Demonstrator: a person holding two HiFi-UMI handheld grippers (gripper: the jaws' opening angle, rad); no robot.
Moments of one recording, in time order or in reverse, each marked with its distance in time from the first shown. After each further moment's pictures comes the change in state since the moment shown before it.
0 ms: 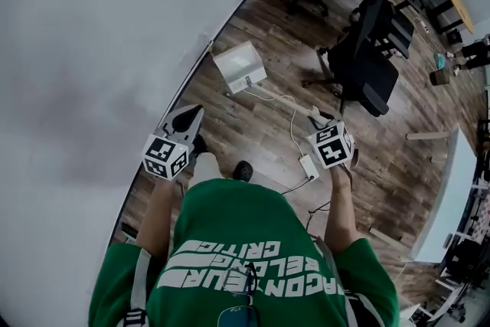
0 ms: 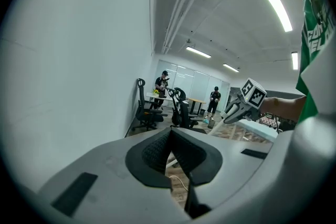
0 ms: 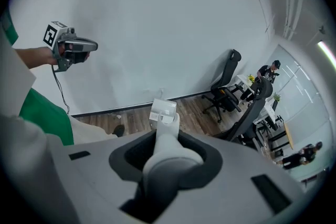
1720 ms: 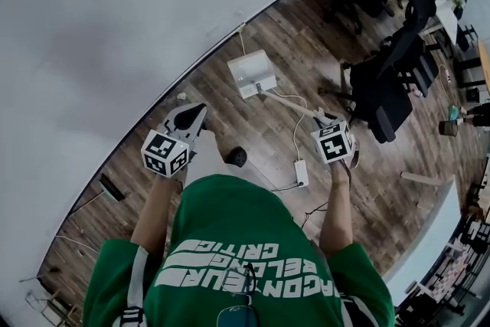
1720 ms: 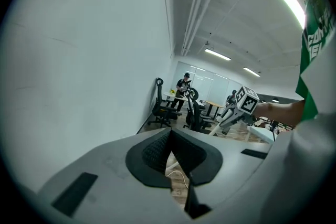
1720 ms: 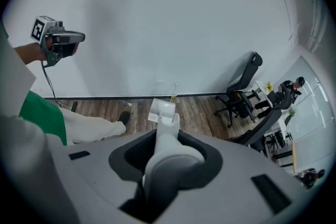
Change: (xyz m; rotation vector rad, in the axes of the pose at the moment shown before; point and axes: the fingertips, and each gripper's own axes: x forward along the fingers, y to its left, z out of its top) left arm -0.083 -0.044 -0.061 -0.128 -0.019 0.211; right arm 0.032 0.032 -0.027 -0.172 0.057 0.109
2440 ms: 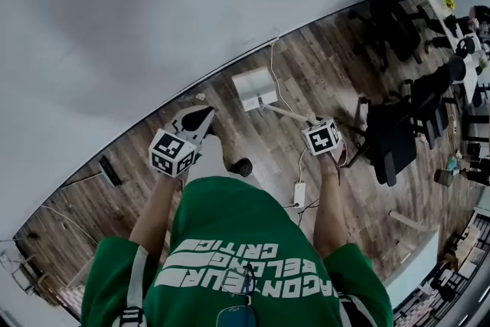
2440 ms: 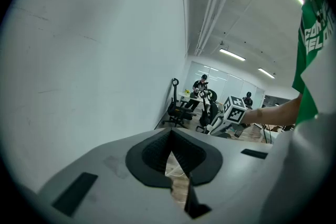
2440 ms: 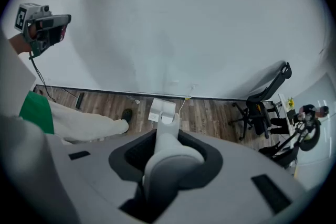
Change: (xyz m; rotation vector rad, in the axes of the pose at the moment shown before) left arm -0.032 0.104 0.006 -0.053 0.003 0.131; right arm 0.121 0.048 0.116 -0.146 0.097 0.116
